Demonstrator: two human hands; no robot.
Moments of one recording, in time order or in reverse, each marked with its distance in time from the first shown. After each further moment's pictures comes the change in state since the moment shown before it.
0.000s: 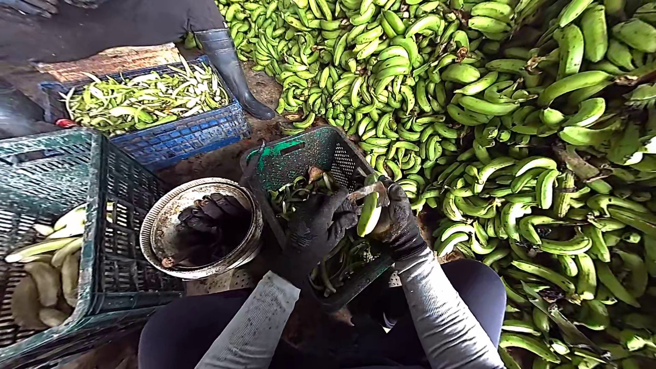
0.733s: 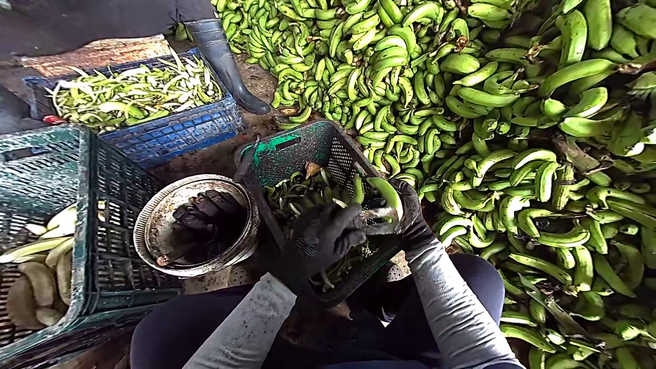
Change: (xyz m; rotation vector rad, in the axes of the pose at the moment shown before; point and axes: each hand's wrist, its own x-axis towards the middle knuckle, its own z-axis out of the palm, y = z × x) left_hand -0.010 0.010 0.003 0.049 -0.140 0.175; right_hand 0.002 -0.019 -0.048 -0.013 0.078 0.162
